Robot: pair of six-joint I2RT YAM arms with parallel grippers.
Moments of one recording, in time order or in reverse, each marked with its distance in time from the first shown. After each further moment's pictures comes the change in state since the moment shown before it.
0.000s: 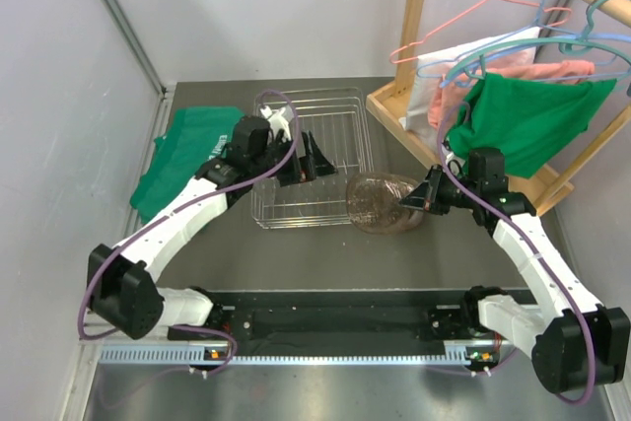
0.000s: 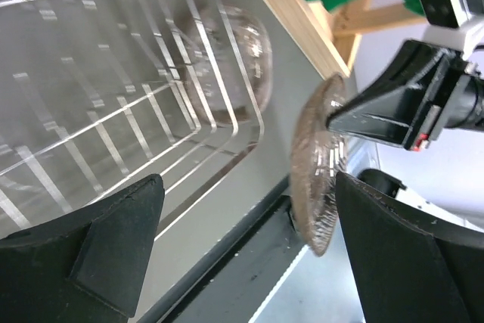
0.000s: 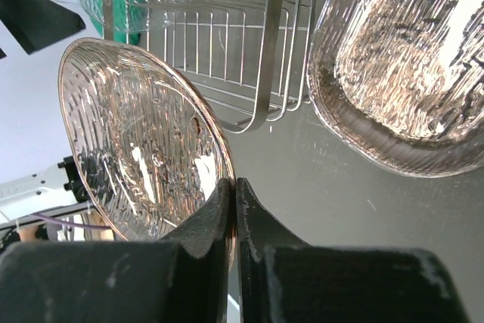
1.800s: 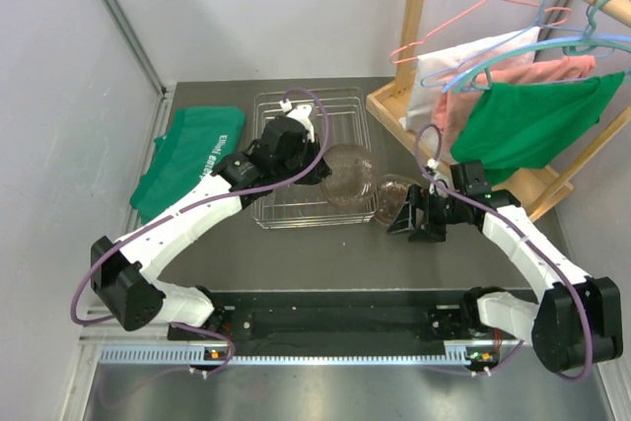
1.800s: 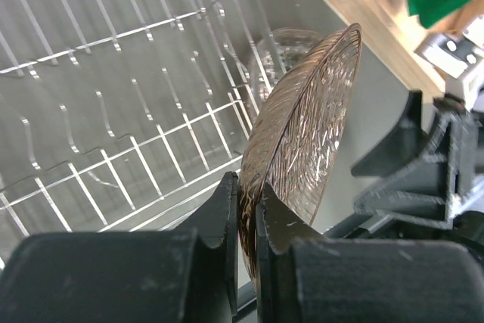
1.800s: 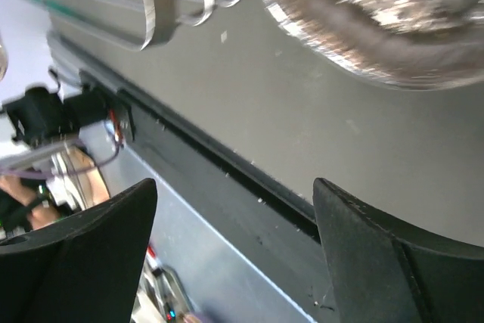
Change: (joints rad) left arm -0.231 0.057 0.199 -0.214 -0.459 0.121; right arm 0.027 0.116 -0.047 -0.200 -0.010 -0.134
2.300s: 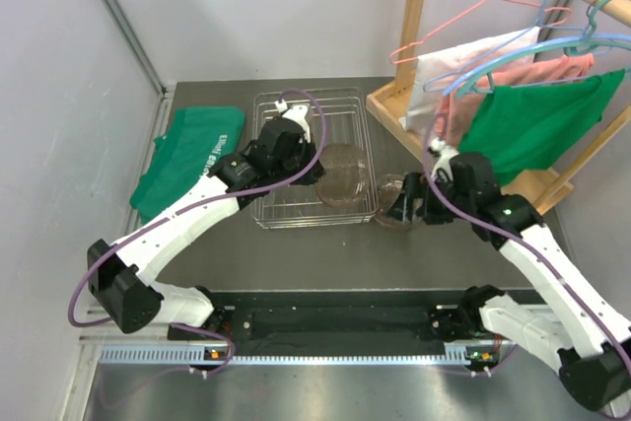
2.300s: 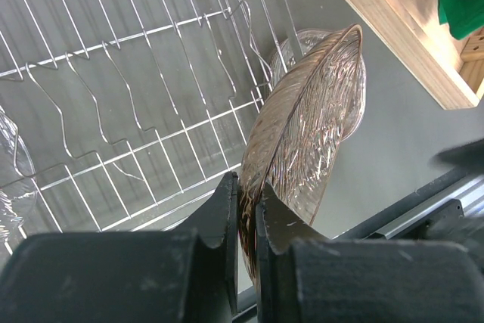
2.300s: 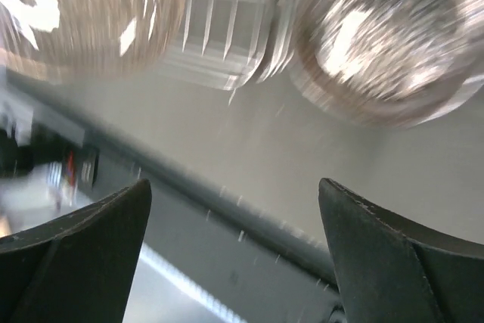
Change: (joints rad) left arm 0.001 -0.016 0.002 -0.045 -0.059 0.013; right arm 0.263 -0.208 0.174 -0.077 0.369 0.040
